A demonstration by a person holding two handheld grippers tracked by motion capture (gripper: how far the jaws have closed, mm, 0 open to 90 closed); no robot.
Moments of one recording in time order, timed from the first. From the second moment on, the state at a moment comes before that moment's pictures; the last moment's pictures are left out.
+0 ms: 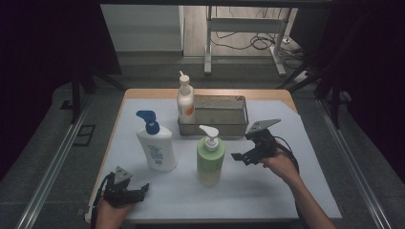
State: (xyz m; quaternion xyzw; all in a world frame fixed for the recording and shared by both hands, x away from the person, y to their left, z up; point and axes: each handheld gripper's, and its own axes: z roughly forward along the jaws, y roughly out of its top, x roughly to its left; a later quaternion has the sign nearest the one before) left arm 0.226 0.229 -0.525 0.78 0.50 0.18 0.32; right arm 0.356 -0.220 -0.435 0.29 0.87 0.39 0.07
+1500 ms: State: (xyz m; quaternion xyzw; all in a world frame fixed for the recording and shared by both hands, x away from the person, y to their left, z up) left arm 0.226 0.229 -0.525 0.78 0.50 0.19 0.32; right arm 0.311 -0.145 -0.428 0.20 0.88 0.42 0.06
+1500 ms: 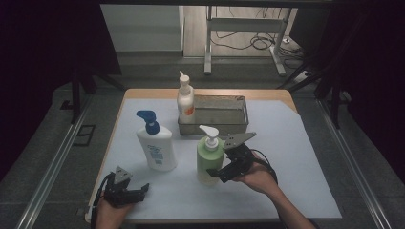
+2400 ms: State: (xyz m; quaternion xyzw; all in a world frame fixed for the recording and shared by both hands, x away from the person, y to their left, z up) left arm 0.227 0.230 -0.525 0.78 0.50 0.19 0.32; right arm 0.312 -0.127 -0.414 0.20 0.89 0.39 0.09
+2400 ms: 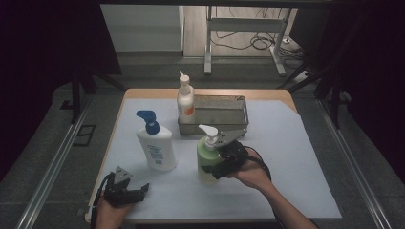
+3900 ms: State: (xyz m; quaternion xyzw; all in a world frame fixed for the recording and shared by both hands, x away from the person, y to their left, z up) left arm 0.227 0.230 -0.525 0.78 0.50 0.19 0.32; right arm 0.382 -0.122 -0.336 0.26 0.87 0.40 0.14
